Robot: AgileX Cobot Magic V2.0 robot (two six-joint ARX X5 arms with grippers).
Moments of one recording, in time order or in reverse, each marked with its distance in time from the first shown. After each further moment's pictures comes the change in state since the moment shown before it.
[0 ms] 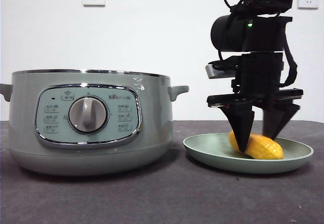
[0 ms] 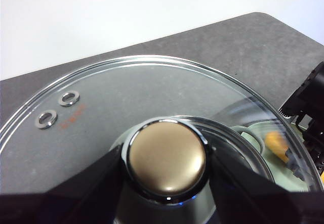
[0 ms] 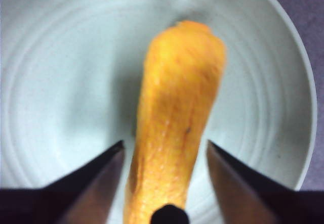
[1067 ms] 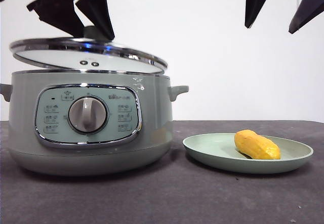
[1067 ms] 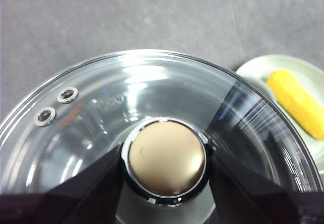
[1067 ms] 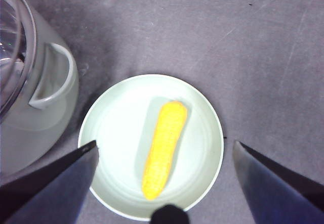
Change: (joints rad) left arm -0.029 0.409 0.000 0.094 0.098 0.000; right arm -0.001 -0.570 -0.003 -0.080 -0.008 0.019
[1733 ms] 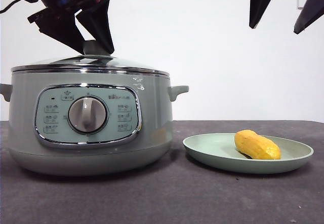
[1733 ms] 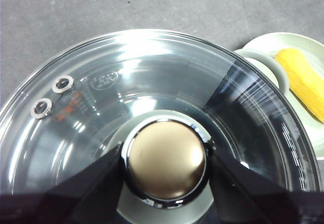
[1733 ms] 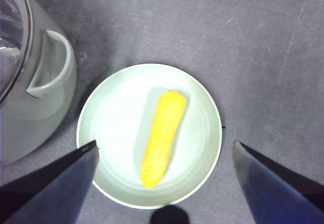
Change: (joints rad) left arm -0.001 0.039 0.002 -0.043 0.004 -0.007; right arm 0.000 -0.008 0.000 -0.036 0.000 0.001
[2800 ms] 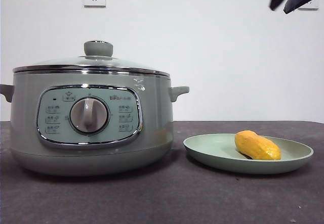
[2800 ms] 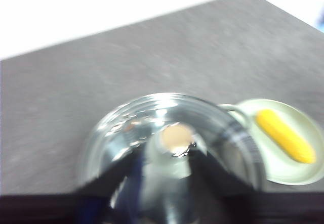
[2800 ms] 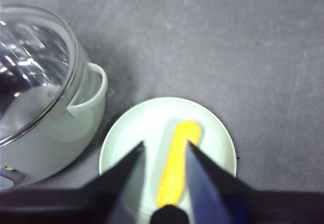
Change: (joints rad) left arm -0.010 -0.484 -0.085 -0.059 -0.103 0.000; right arm 0.034 -0.297 -0.283 0.271 -0.001 0.000
